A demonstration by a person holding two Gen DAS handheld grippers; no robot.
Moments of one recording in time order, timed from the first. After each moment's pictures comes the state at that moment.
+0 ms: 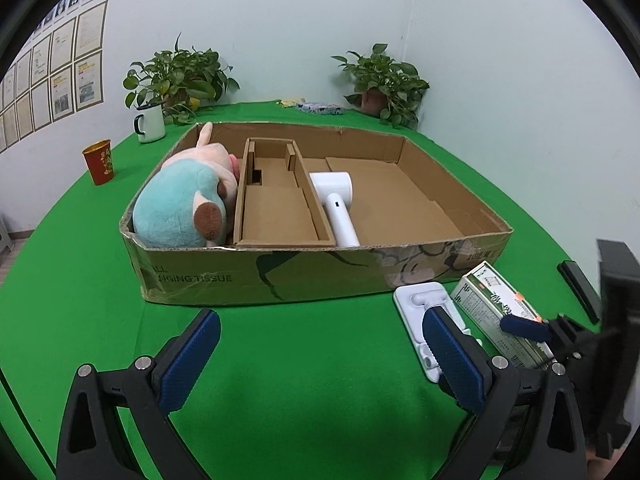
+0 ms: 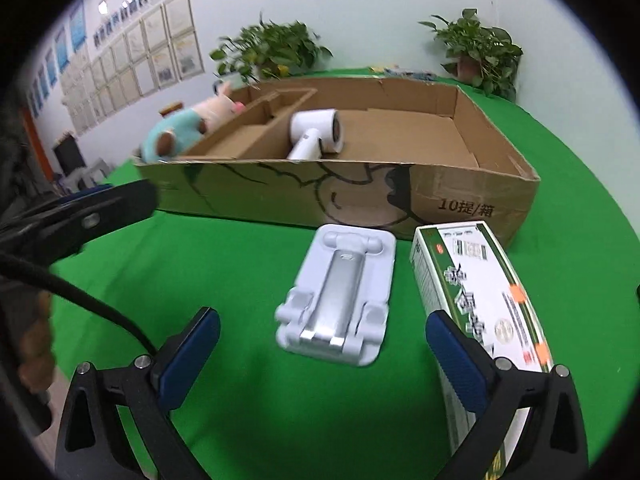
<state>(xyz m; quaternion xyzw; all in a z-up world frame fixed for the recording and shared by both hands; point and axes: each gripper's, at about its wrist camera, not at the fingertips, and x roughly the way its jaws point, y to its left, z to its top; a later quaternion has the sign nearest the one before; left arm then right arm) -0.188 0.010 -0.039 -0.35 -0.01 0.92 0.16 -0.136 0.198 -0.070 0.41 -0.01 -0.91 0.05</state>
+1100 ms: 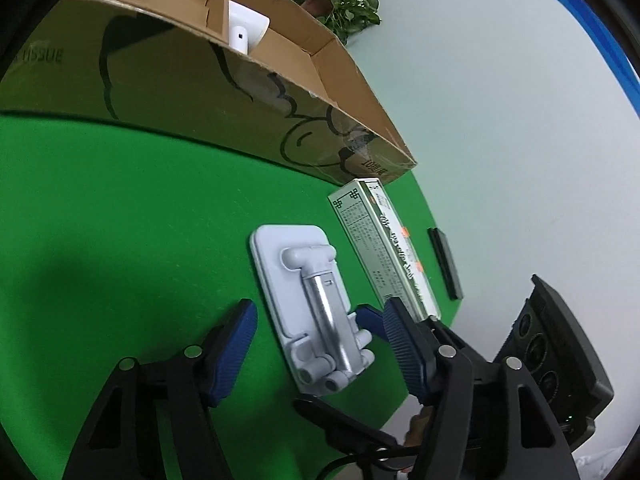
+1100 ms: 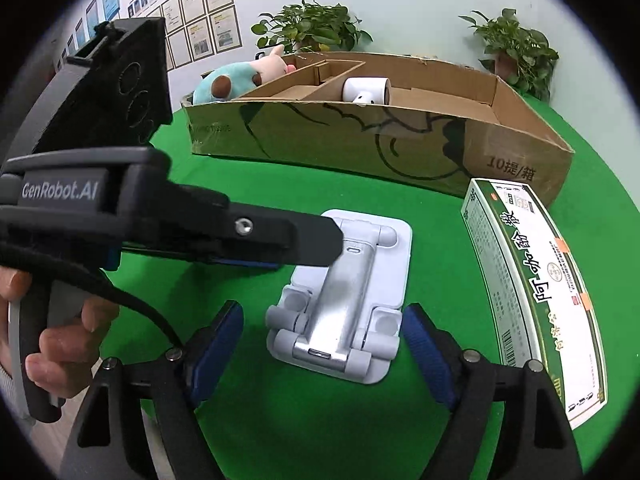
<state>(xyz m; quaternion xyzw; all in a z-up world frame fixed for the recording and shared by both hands) -0.222 0.029 -0.132 -0.51 -0.23 0.74 0.38 -0.088 0.180 -0.084 0.41 0.01 -0.90 0.12</state>
